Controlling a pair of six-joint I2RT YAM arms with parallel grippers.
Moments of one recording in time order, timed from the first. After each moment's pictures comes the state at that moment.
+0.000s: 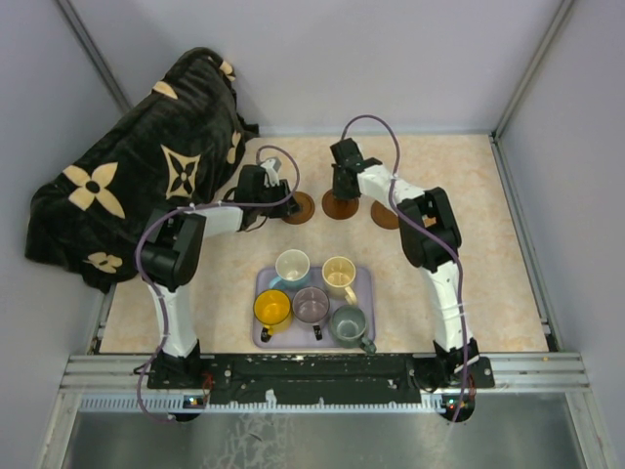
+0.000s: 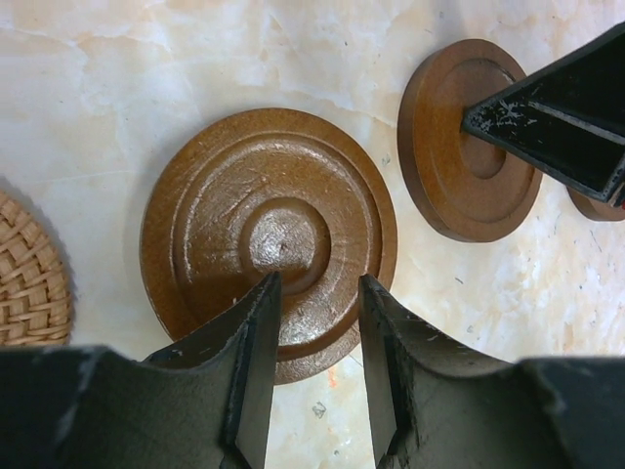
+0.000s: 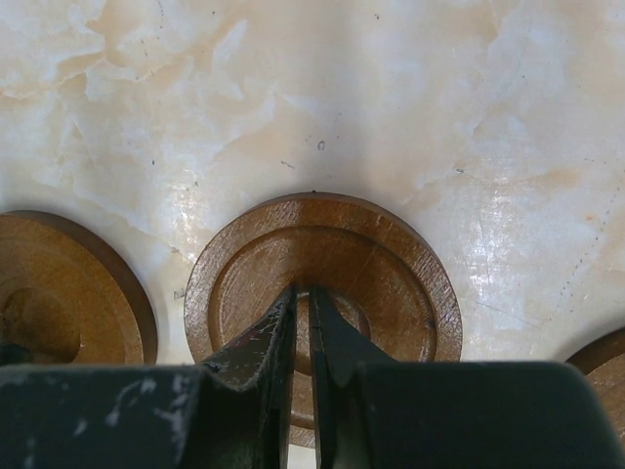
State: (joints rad) left arm -0.37 2.00 1.16 0.24 0.29 -0.41; right arm 0.47 2.28 1.82 -0.48 0.11 0.45
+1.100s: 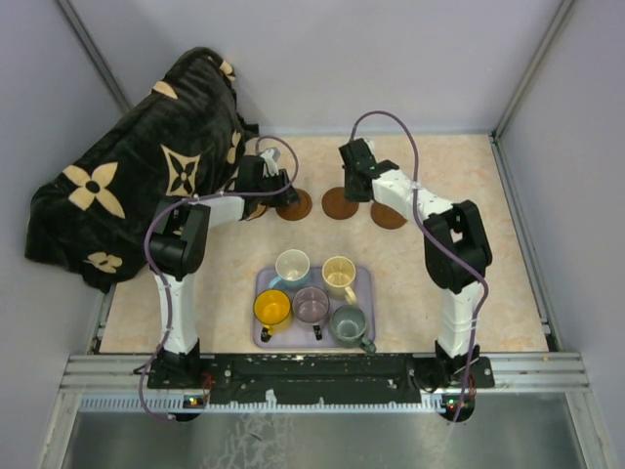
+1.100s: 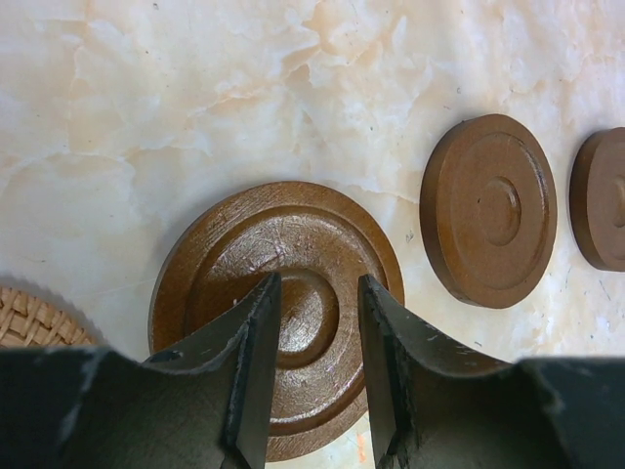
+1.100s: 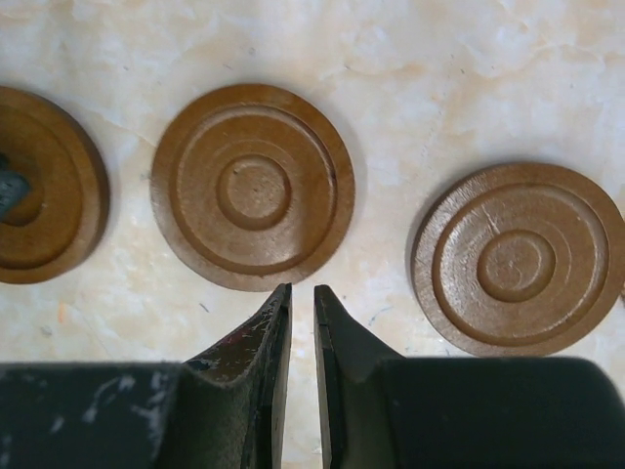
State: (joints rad) left arm -0.33 2.12 1.32 0.23 0.32 -0.40; right arm 0.49 1.99 1.61 -0.53 0.23 0.39
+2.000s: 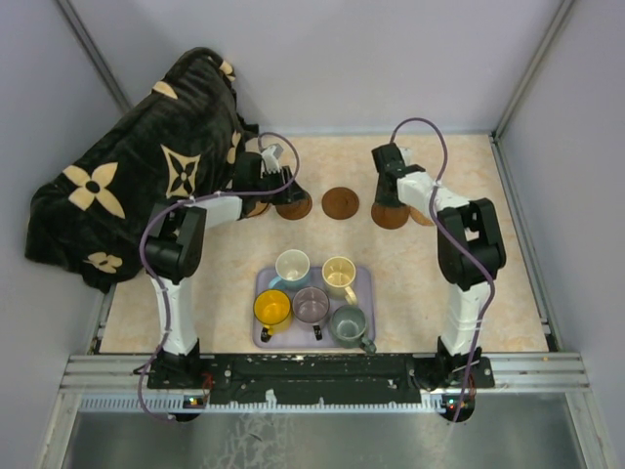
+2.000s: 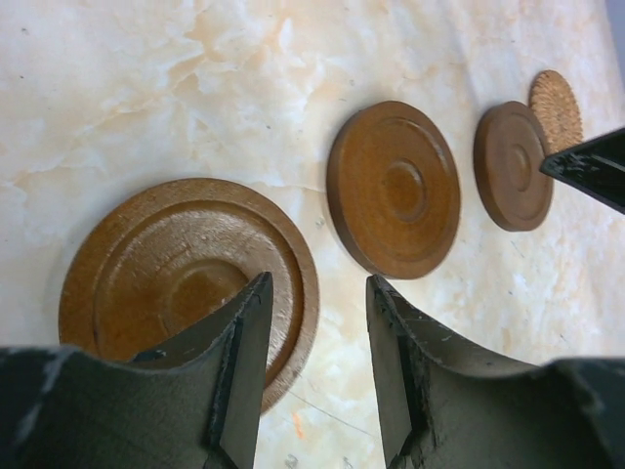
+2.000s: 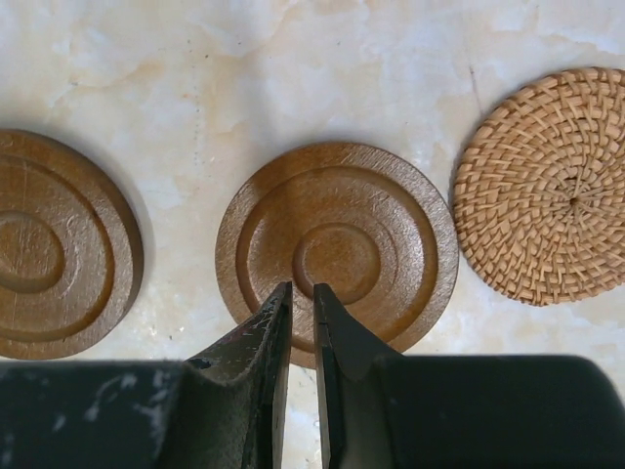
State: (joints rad) left arm -0.33 2.10 1.32 0.26 0.47 -0.42; right arm 0.33 1.96 1.45 -0.50 0.29 0.43
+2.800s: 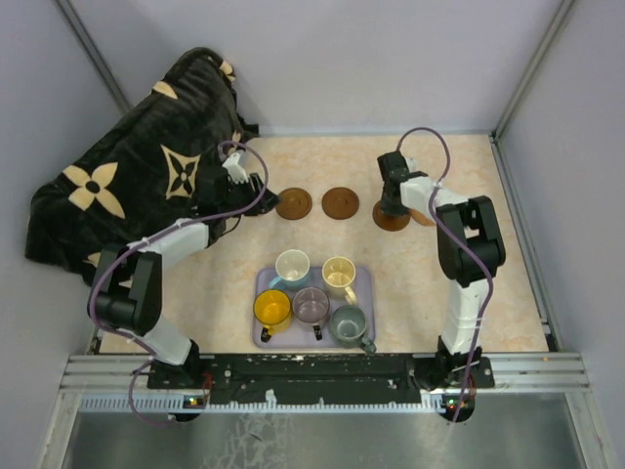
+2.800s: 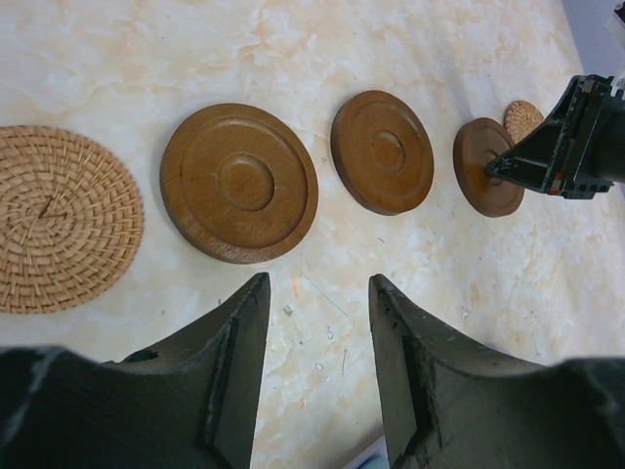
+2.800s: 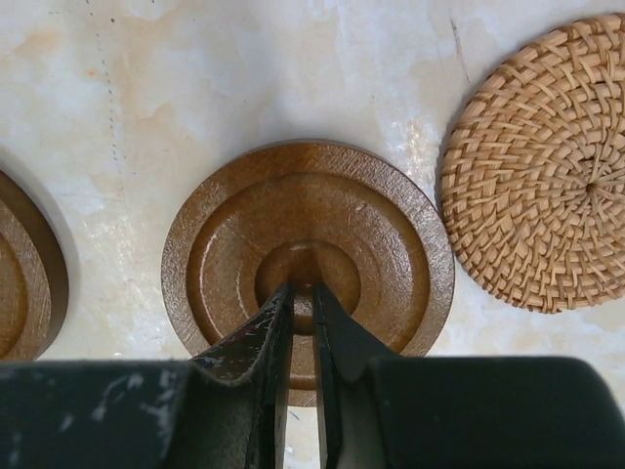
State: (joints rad) left arm -0.27 1.62 0.93 0.29 0.37 -0.43; right arm 0.28 1.99 1.38 -0.46 0.27 0.45
